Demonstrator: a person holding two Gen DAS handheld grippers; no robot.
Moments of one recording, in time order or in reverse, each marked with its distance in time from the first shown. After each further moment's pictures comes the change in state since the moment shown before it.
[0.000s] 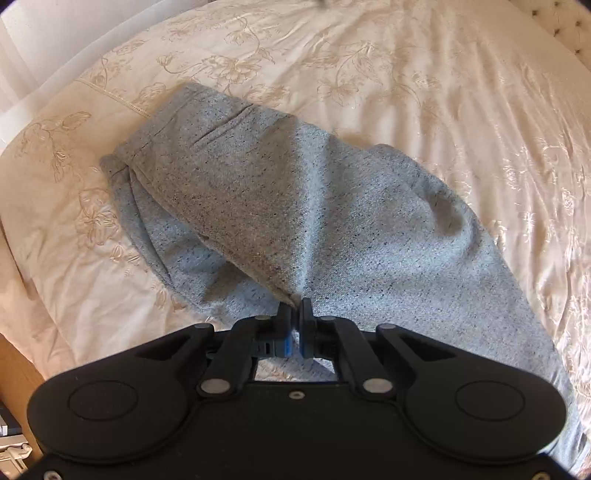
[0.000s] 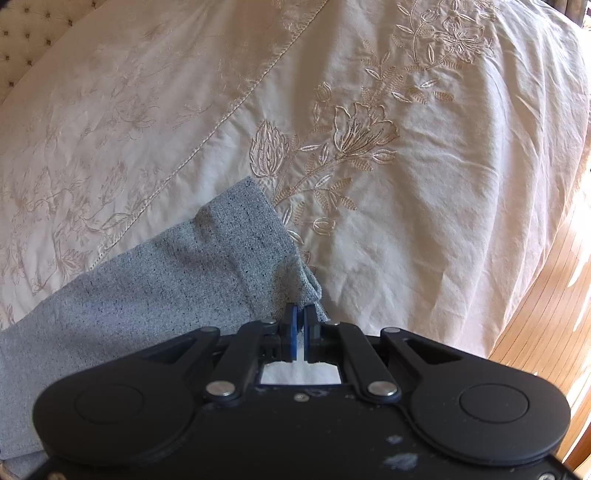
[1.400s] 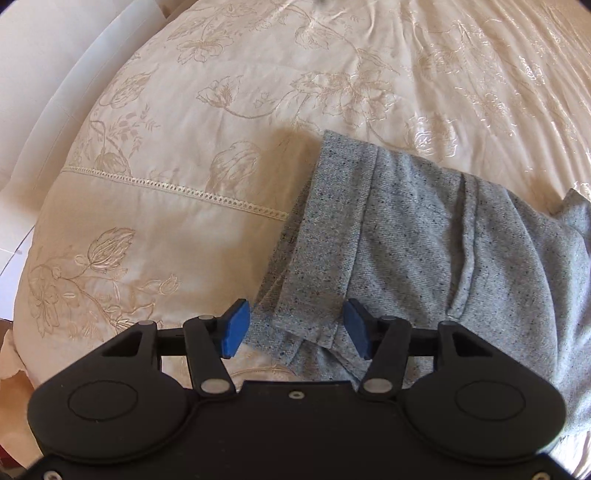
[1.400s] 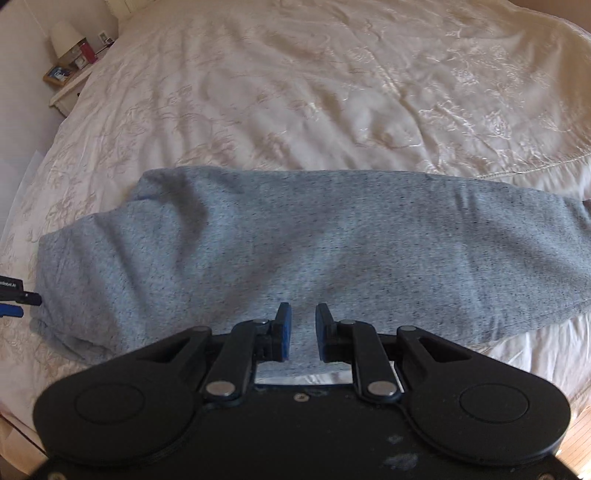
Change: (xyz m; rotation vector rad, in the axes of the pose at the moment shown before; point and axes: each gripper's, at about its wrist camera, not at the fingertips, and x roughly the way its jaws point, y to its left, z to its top) left arm 0.096 0.164 0.176 0.310 0.114 0.049; right arm -0.058 0.359 -0.211 -0.526 0.024 0.225
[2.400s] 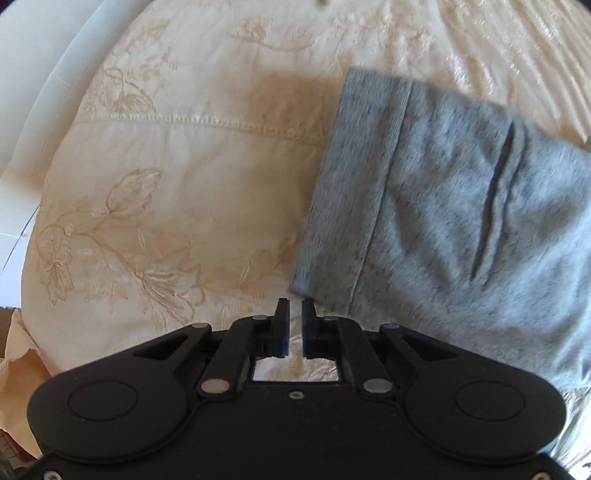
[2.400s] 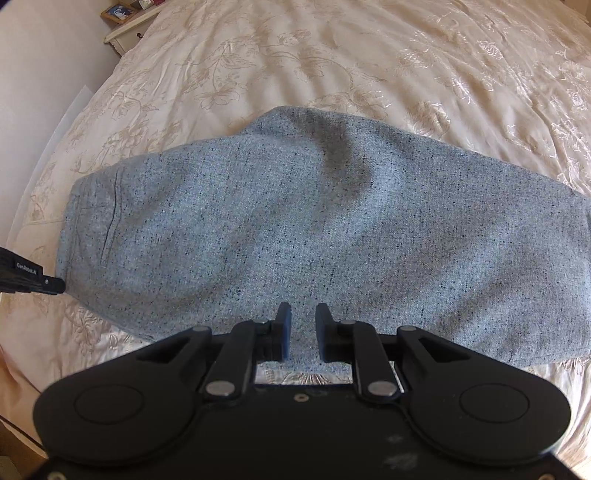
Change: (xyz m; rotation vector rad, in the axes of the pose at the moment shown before) left arm 0.023 0.032 -0.029 0.041 0.151 0.042; right arm 0.042 0.114 -0.015 -0.184 0.094 0.084
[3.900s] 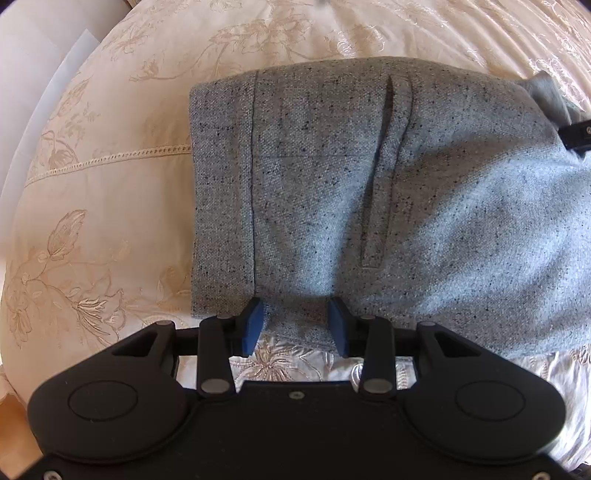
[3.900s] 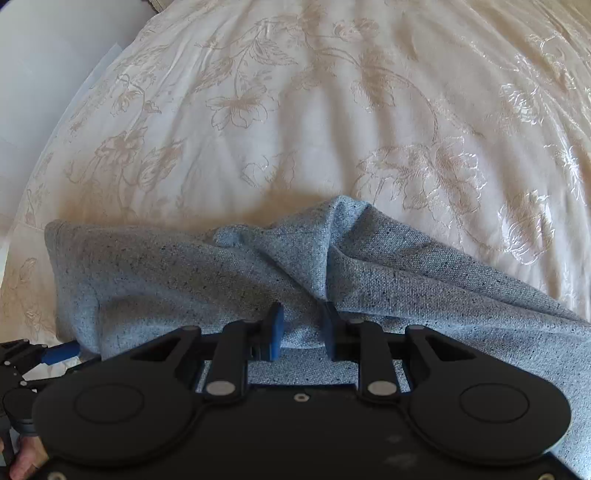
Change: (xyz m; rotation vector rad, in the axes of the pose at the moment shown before) left arm 0.006 -0.065 -0.043 0.213 -0.184 -0.011; right arm 0.073 0.005 0.136 -0.141 0.084 0.092
